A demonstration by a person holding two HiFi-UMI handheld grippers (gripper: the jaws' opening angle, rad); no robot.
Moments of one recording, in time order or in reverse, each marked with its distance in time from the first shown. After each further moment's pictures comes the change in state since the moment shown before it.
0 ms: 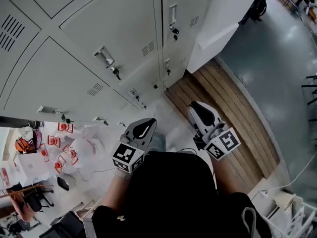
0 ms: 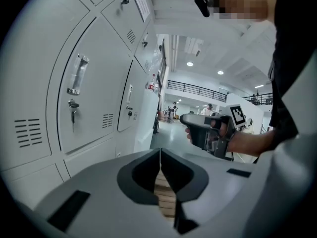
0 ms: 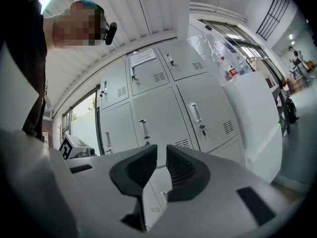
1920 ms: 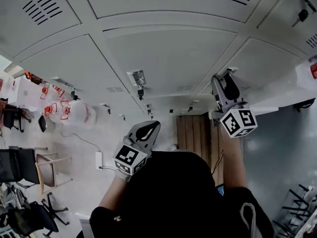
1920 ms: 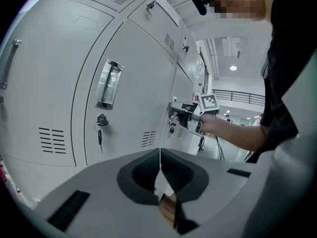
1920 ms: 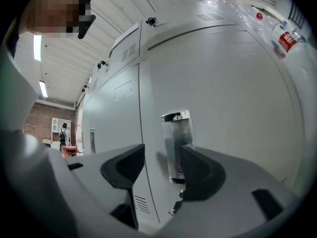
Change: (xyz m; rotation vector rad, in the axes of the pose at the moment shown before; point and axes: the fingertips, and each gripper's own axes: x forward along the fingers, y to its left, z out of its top) left arm 0.054 0.100 0.063 -0.168 -0.173 0.557; right arm 0.287 -0.138 0.100 -0.129 0.072 0.314
